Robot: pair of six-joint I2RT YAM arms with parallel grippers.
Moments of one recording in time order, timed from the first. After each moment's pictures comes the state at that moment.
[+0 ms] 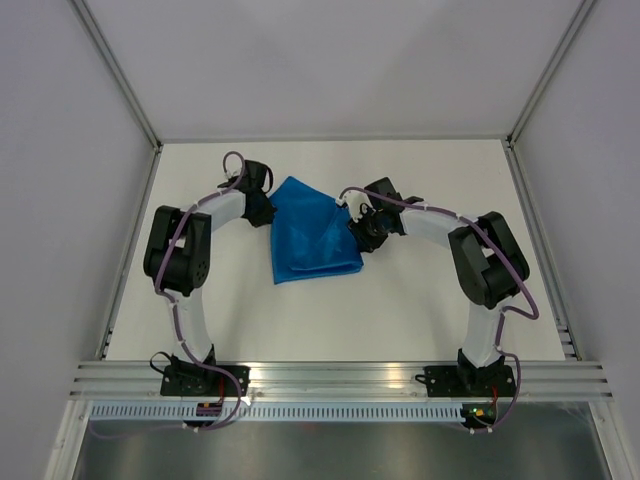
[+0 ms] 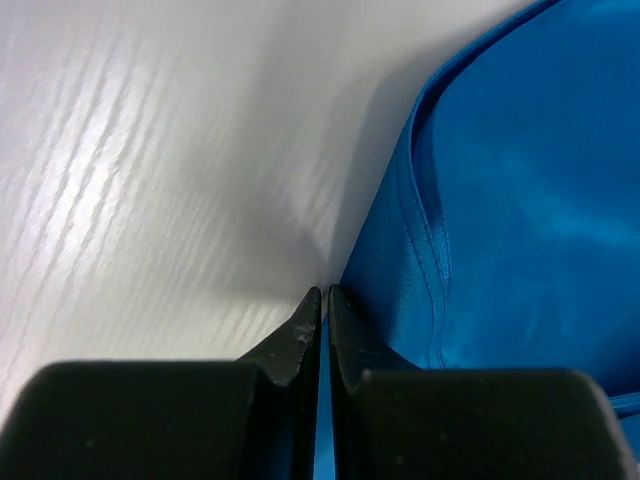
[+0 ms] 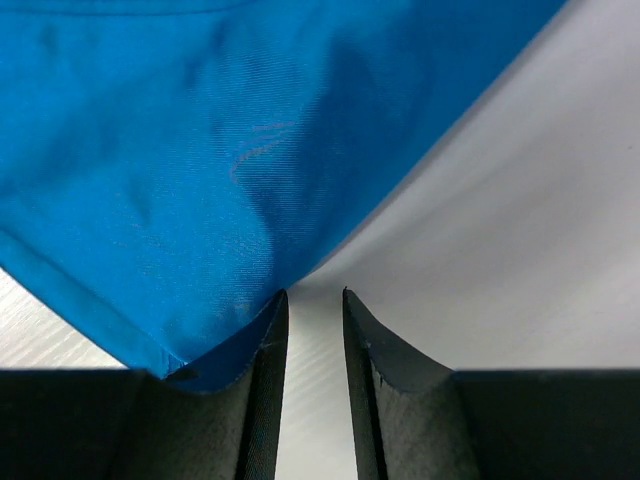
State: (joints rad) left arm -0.25 1.98 1.31 -0.38 -0.13 -0.78; right arm 0.48 1.93 1.23 -0.36 -0.29 -0.35
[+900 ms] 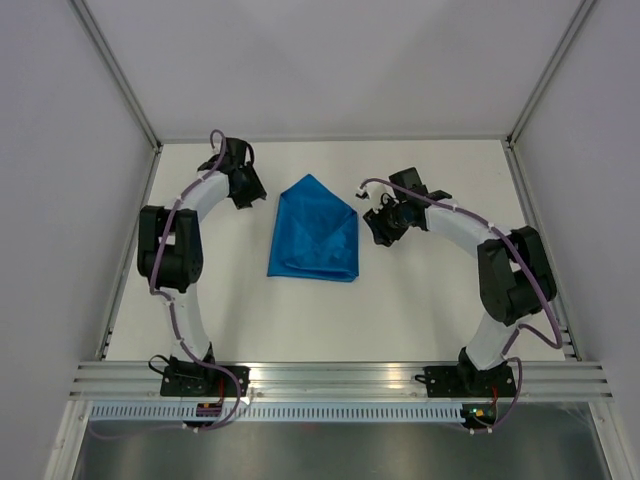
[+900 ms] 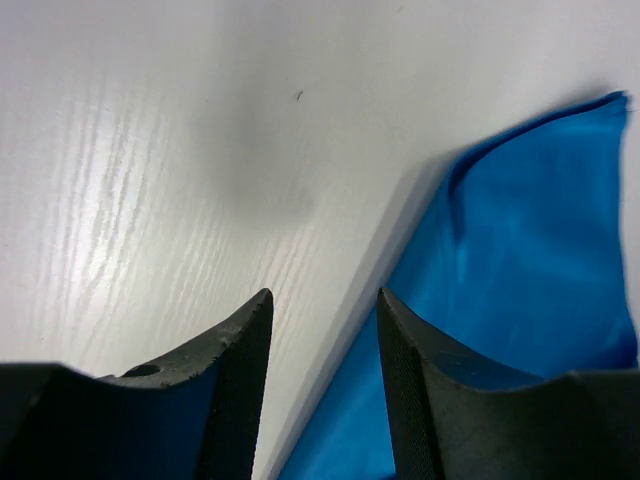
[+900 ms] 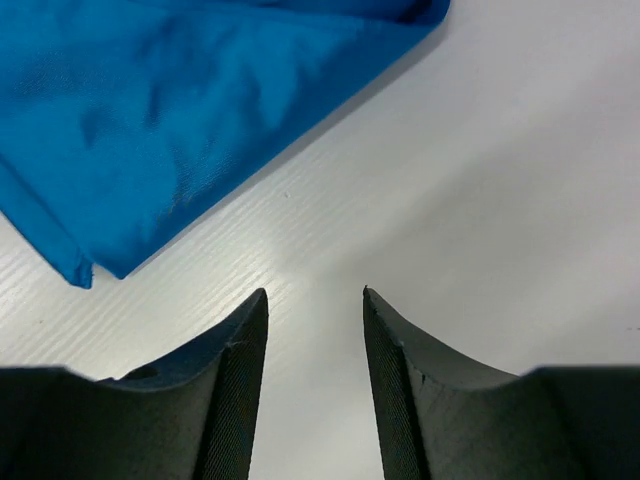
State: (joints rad) left arm -0.16 2.03 1.54 -0.51 -0.02 -0.58; right arm 0.38 1.78 1.19 -0.45 -0.30 -0.42
